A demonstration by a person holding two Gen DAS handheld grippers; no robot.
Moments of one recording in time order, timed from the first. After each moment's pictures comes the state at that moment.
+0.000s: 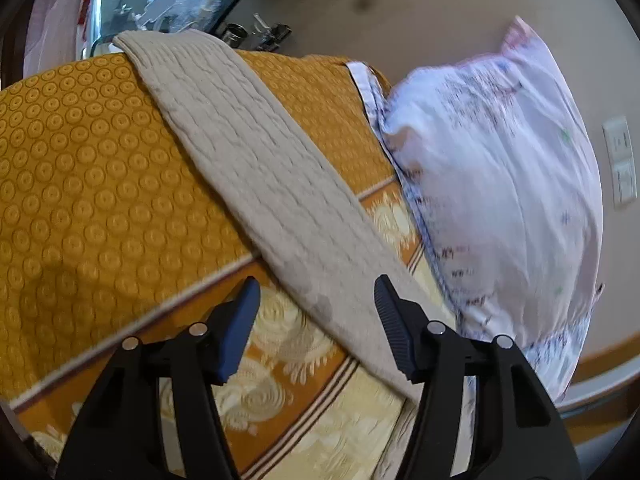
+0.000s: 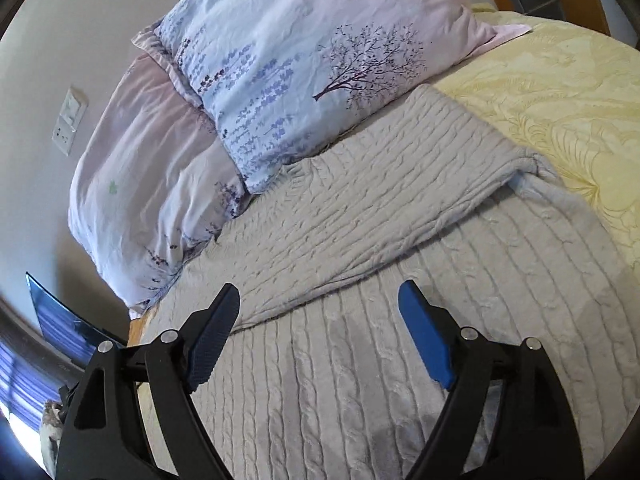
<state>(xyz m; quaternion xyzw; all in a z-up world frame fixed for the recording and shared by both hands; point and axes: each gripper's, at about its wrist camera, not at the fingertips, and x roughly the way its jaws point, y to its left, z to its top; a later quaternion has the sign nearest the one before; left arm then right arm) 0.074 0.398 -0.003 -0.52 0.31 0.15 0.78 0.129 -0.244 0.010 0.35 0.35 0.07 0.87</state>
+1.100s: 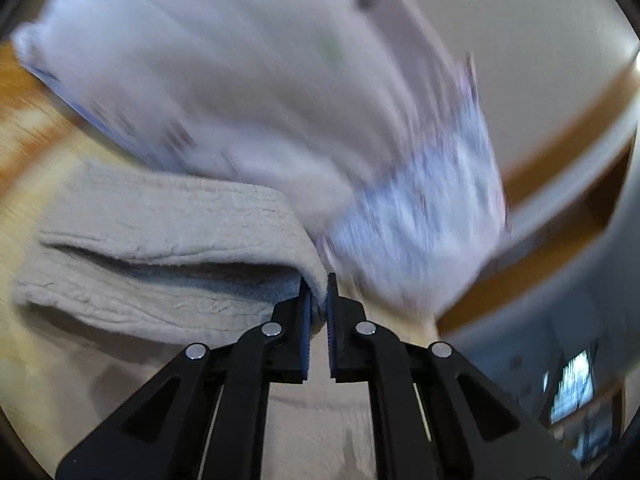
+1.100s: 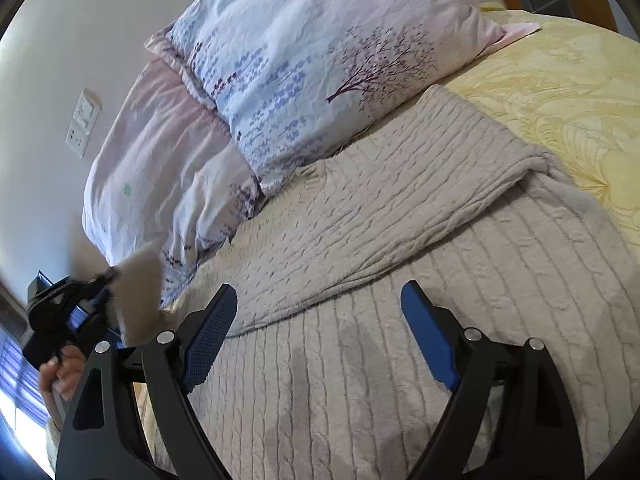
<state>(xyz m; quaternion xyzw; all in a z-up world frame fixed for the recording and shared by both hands) 0.202 0.091 0.069 -0.35 0.36 -0.18 0.85 0.126 -0.246 0.009 0.36 0.34 0.08 0.86</state>
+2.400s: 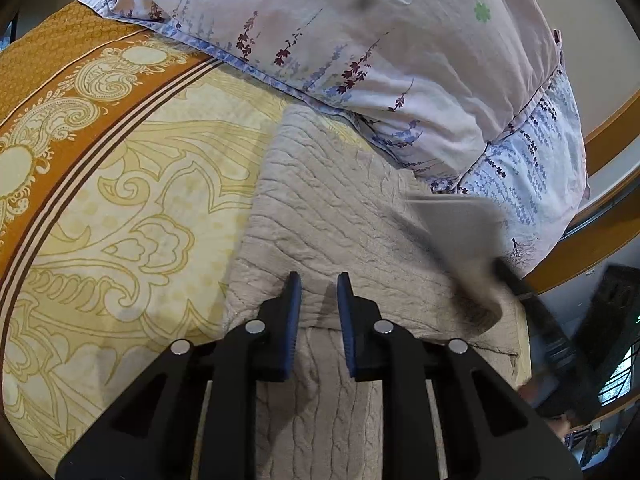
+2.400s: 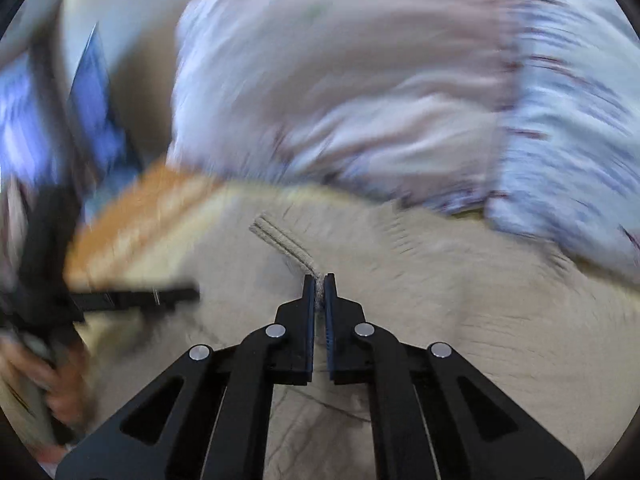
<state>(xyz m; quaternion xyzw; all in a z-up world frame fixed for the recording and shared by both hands) 0.167 0.190 -0.007 -0.30 0.43 -0.07 0.85 0.217 -0.081 0.075 0.08 0.34 0.24 0.91</state>
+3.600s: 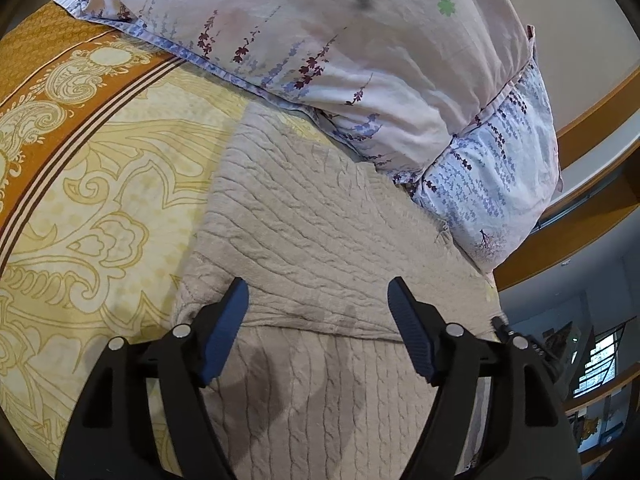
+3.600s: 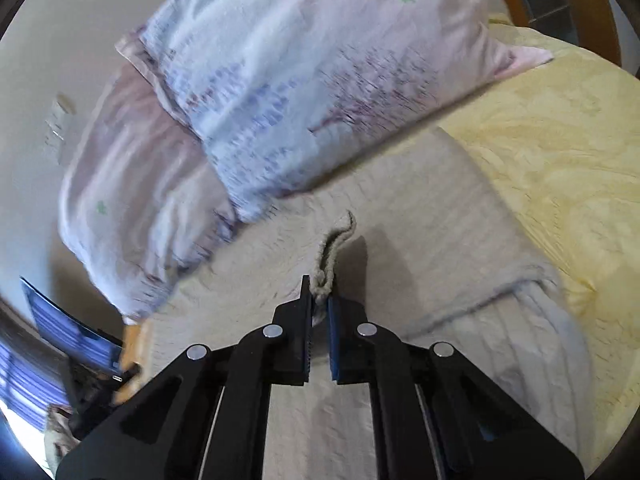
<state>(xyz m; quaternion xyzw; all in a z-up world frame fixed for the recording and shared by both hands) 0.170 0.176 0.004 -0.31 0.43 -0.12 0.84 0.180 -0.275 0.020 0.32 0.40 0.04 0.86</state>
